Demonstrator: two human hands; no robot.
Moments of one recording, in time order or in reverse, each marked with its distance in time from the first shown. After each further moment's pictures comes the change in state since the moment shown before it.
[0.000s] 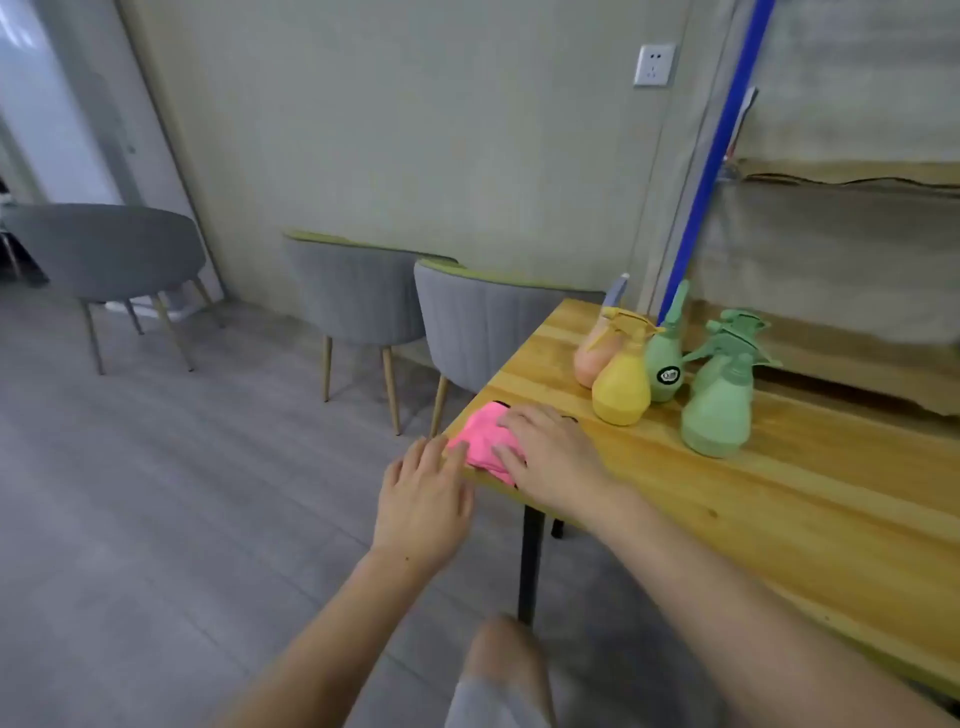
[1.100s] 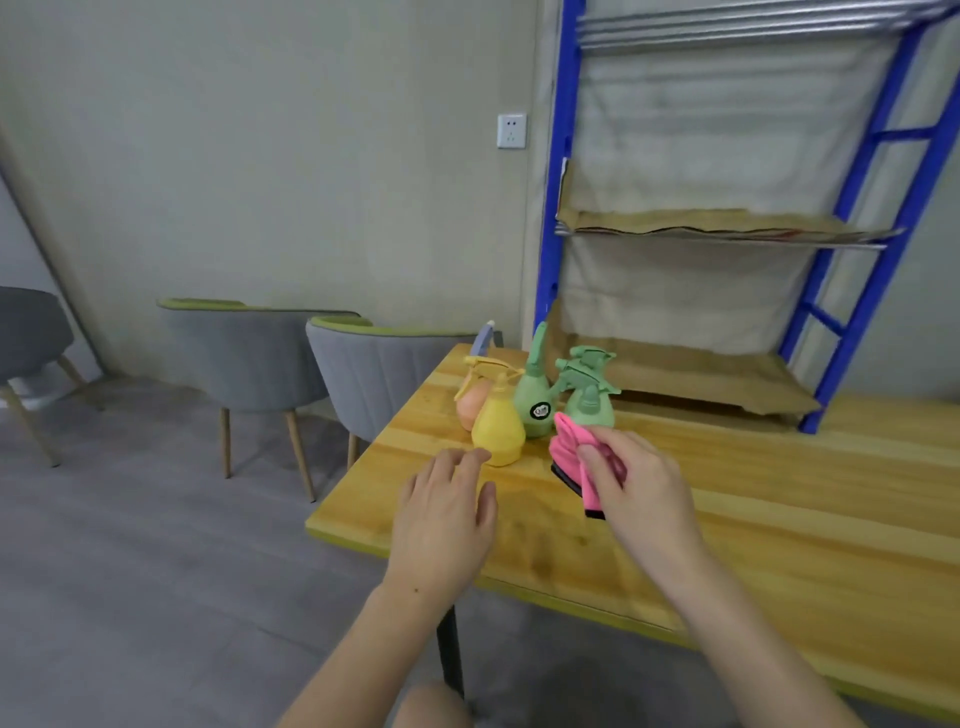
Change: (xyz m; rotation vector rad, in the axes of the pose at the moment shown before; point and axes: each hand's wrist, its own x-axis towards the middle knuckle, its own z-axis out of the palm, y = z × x) left_hand 0.045 0.160 -0.036 -0.294 0.106 0.139; right_hand -0.133 0.114 -0.118 0.287 0.563 0.404
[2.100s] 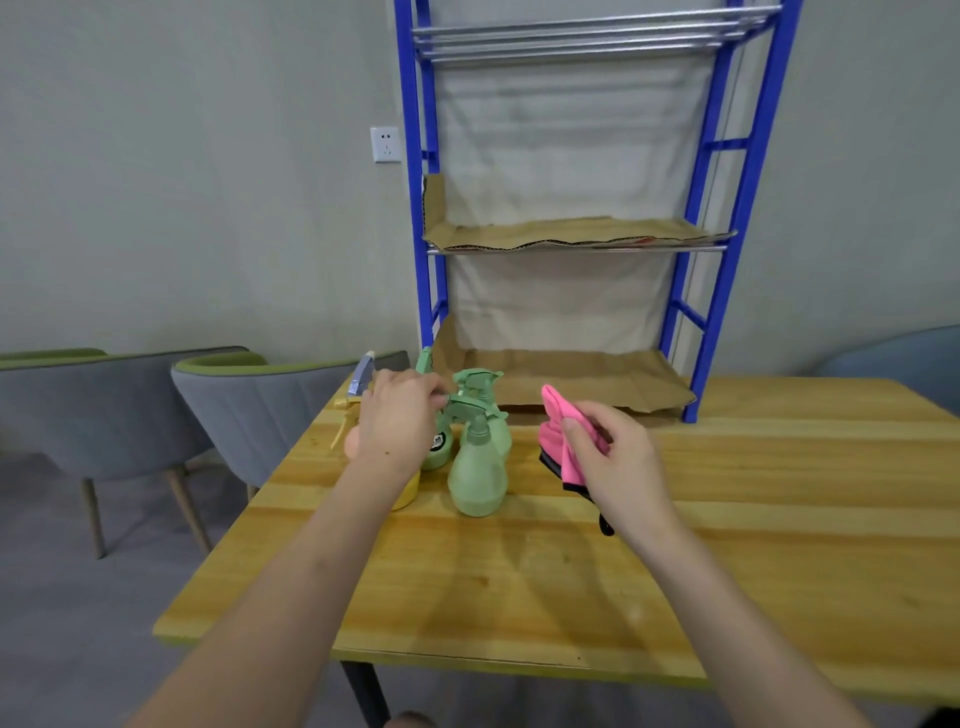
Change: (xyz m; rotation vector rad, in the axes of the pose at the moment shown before) left_hand 0.183 0.067 0.043 -0.016 -0.078 0.099; right_hand 0.044 0.058 -0.069 0.279 0.119 0.222
